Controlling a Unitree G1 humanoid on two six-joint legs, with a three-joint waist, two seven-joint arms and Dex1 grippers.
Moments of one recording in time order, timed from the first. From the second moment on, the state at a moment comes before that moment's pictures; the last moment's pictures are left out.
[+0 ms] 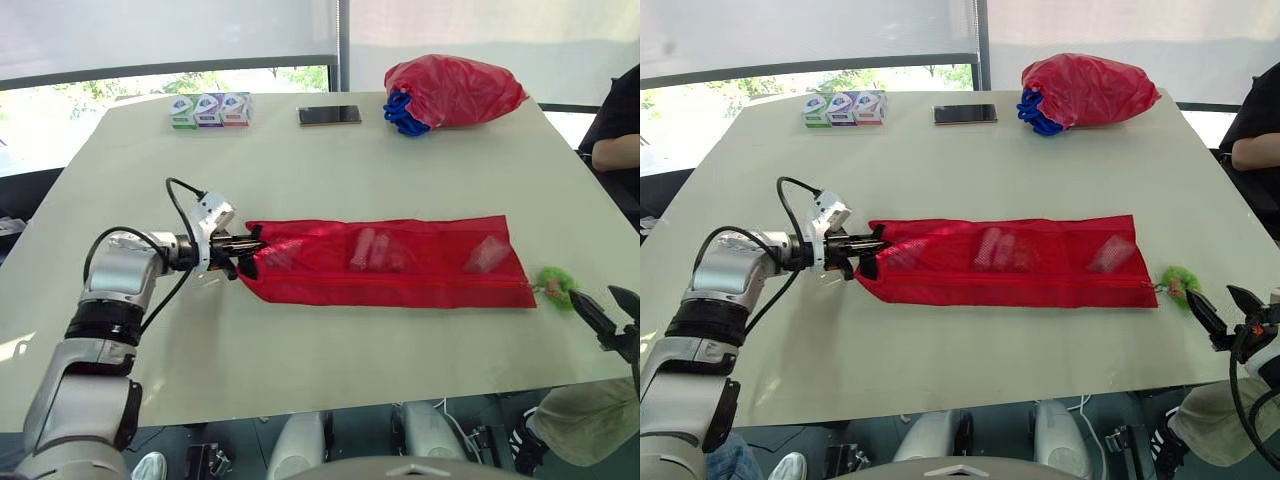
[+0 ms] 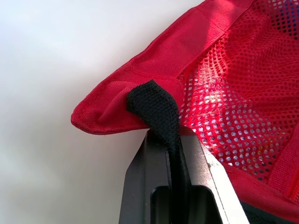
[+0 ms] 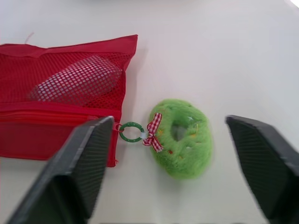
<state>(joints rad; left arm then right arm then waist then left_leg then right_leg) -0.57 0.84 -0.09 0.50 -0.30 0.40 -1.09 0.37 -0.55 -0.65 -0.34 0.66 0.48 0.60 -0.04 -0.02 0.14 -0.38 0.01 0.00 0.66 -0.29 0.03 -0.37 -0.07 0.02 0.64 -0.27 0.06</state>
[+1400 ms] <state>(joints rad) -0.65 0.83 -0.05 -0.15 -0.59 0.45 -1.52 0.37 -0.30 -0.47 -0.51 1.00 0.74 0.24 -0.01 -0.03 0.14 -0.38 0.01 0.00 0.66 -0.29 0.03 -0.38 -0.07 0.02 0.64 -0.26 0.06</state>
